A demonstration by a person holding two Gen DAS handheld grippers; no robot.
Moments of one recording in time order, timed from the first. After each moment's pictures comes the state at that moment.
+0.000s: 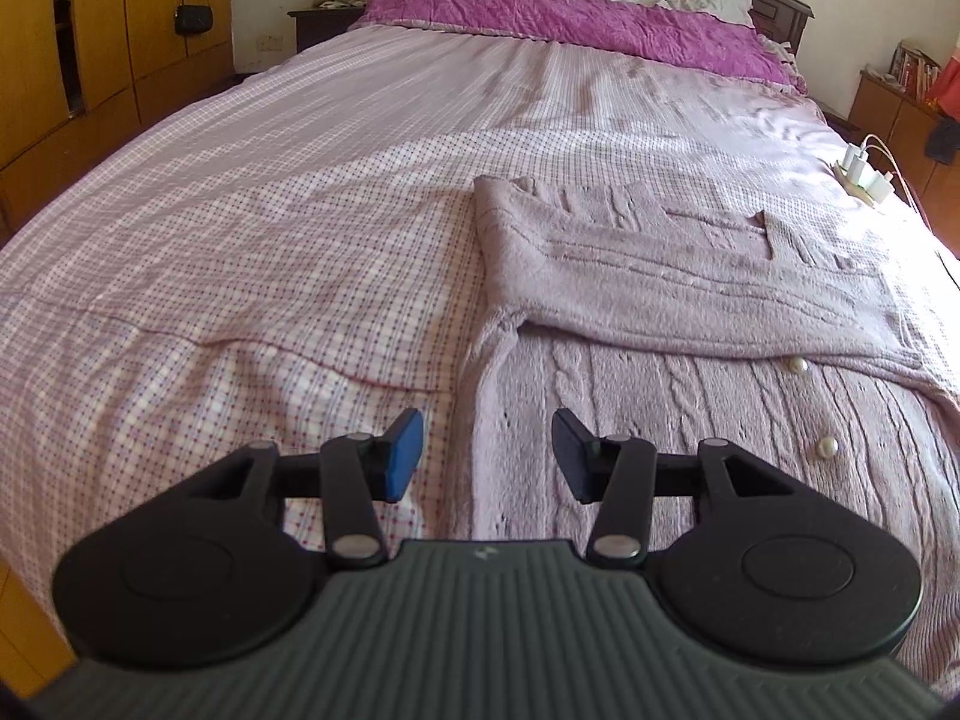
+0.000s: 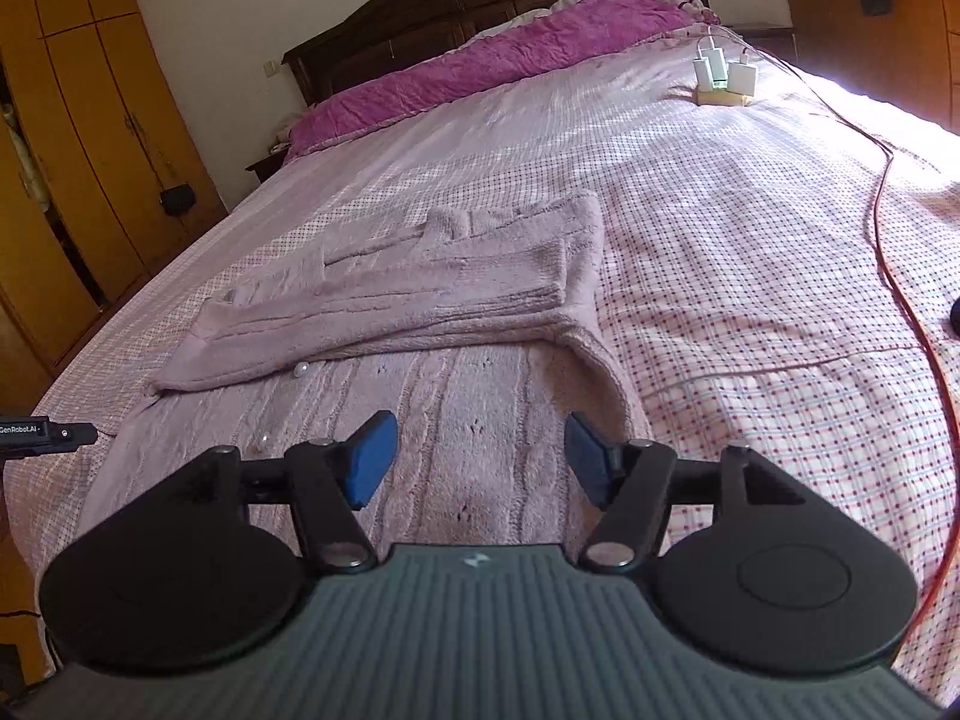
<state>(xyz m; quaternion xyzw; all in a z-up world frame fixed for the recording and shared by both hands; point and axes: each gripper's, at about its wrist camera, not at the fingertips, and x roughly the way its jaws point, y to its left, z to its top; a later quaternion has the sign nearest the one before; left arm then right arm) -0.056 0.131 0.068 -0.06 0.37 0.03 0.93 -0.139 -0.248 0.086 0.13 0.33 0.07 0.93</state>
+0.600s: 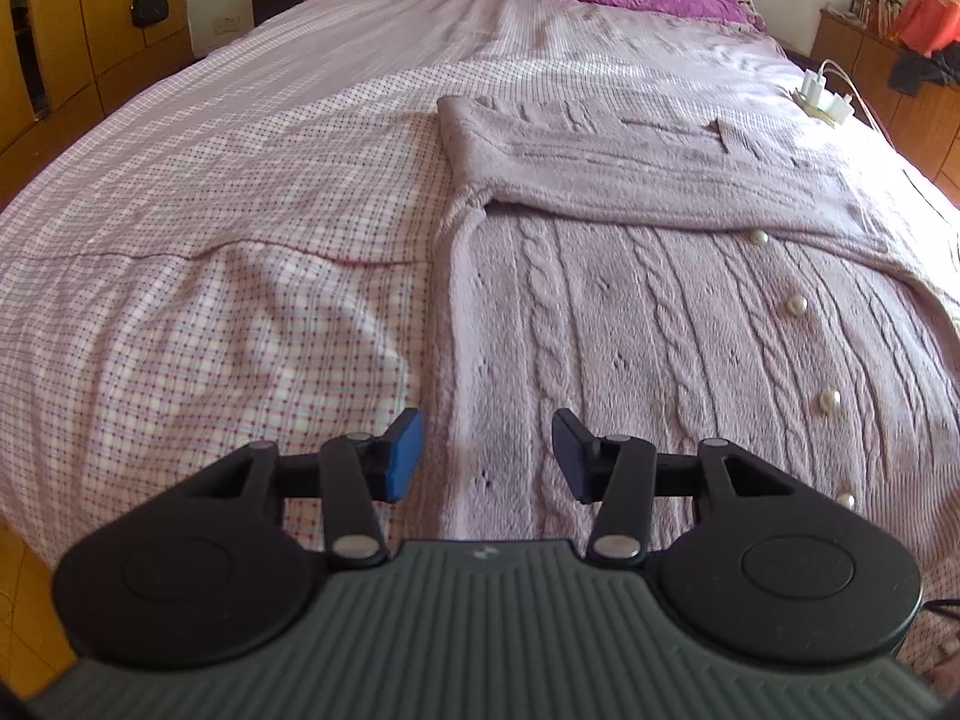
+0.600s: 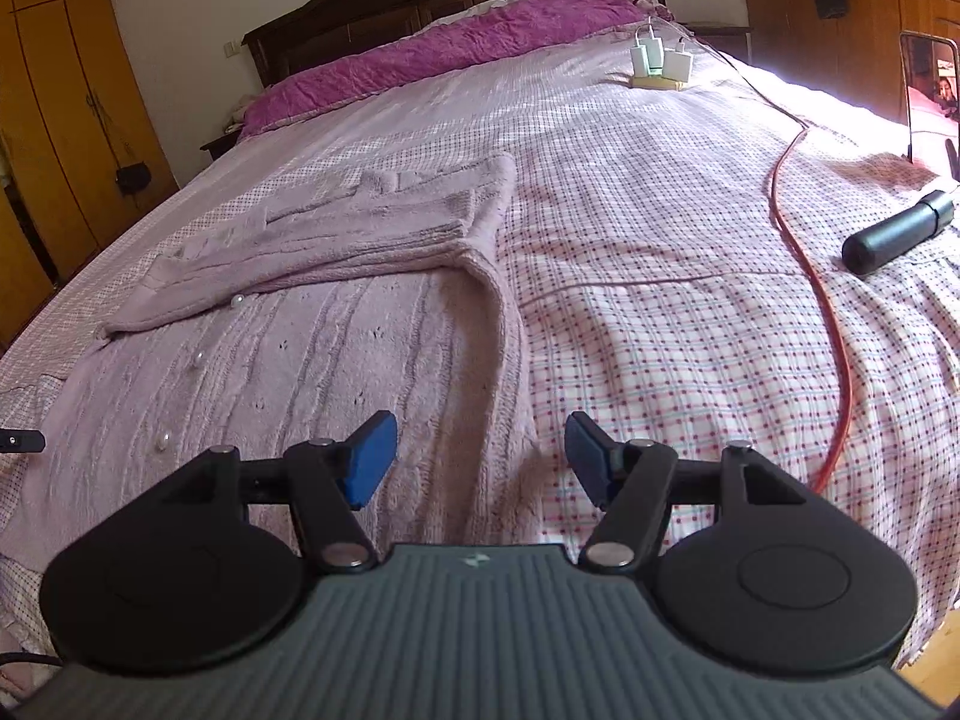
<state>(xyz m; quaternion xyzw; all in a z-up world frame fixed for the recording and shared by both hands) -0.104 0.121 0.045 -0.03 0.41 -0.01 0.91 -0.194 -0.276 0.066 0.10 0.35 0.02 0.93</state>
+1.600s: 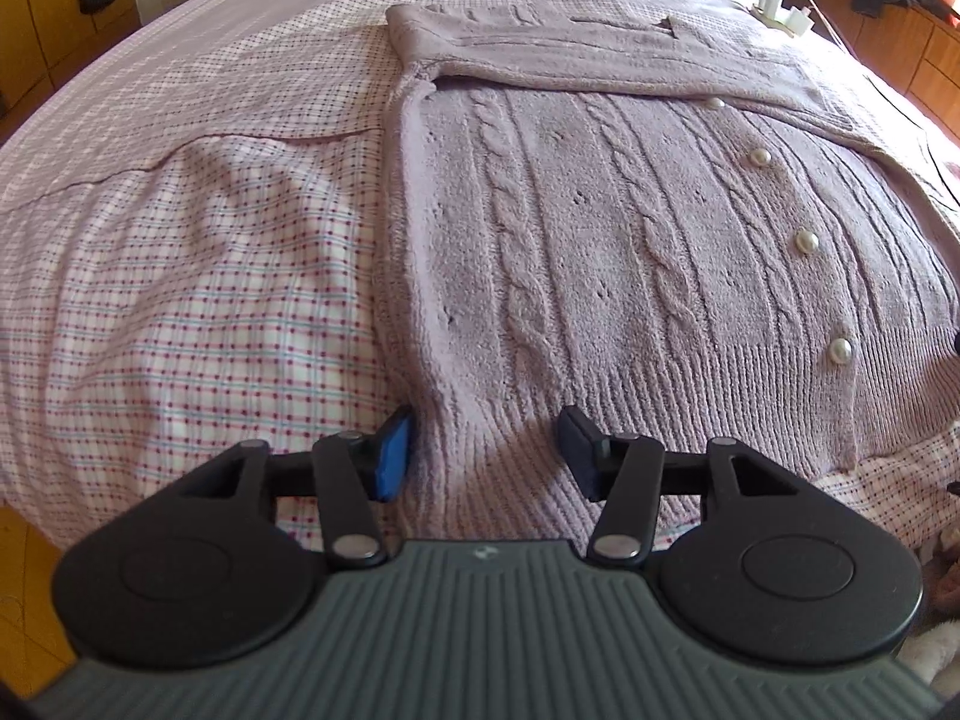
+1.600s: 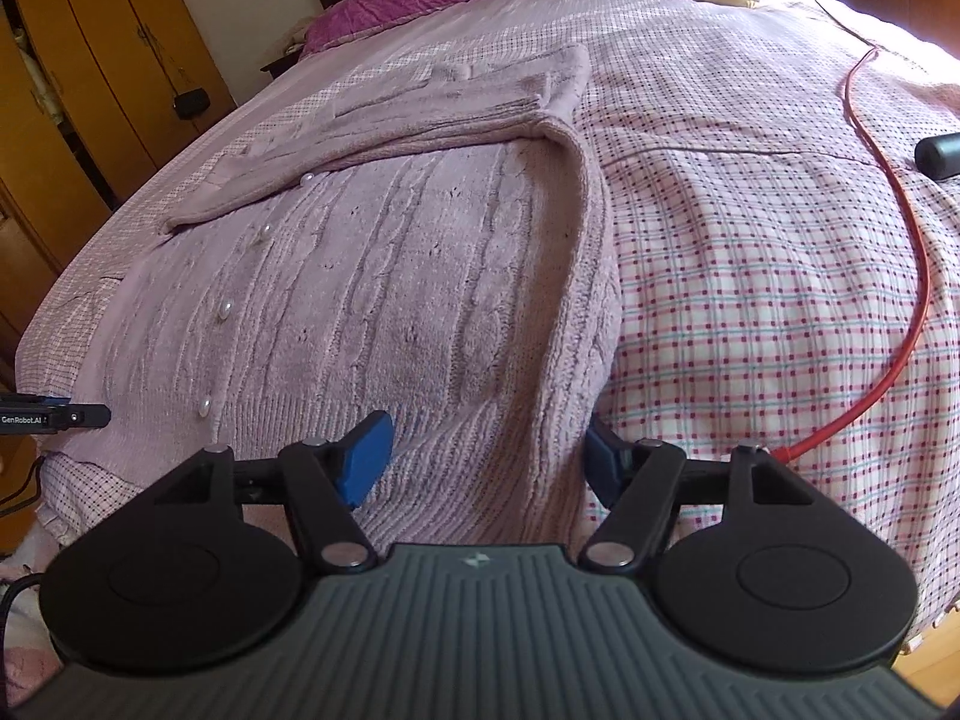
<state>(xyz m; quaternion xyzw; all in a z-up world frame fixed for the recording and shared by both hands) -0.138 0.111 0.009 0.00 0.46 -0.05 0.89 -0.212 -0.259 0.039 0.11 0.42 0.11 0.90</state>
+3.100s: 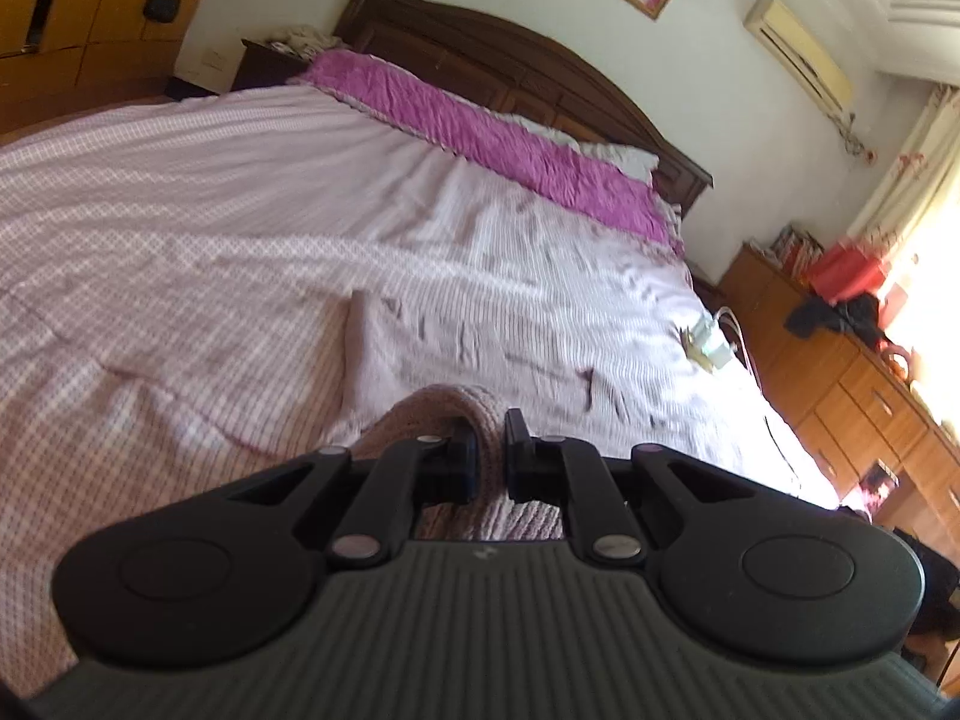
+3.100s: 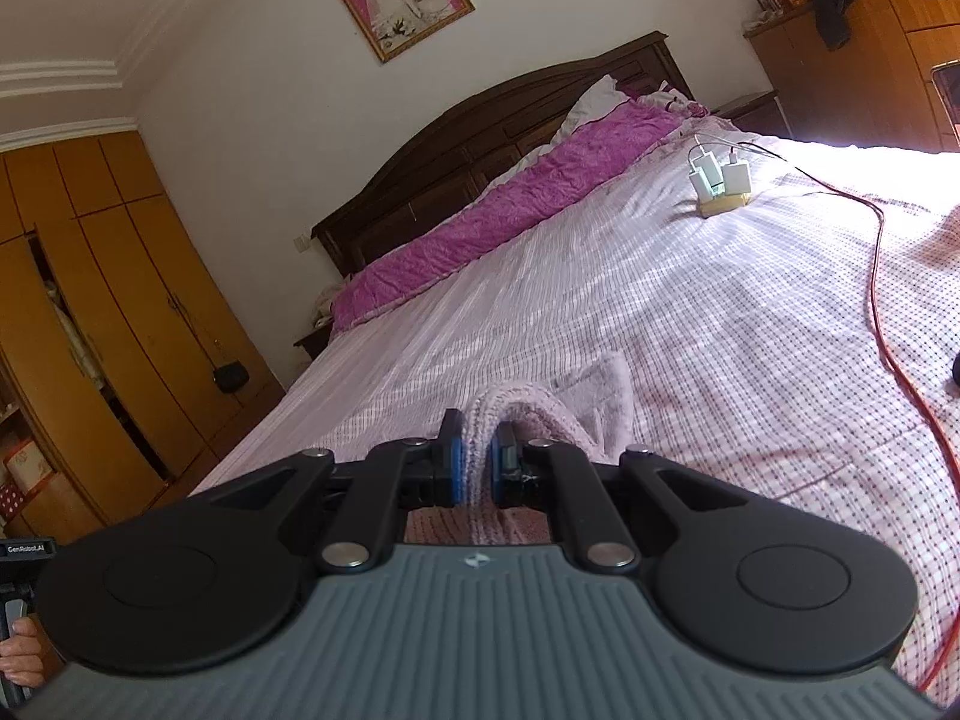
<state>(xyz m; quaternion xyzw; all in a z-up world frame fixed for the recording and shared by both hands) -0.090 0.148 0.131 -0.24 0.24 -0.07 0.94 -0.155 -0.280 0.140 0.24 0.17 0.08 0.95</state>
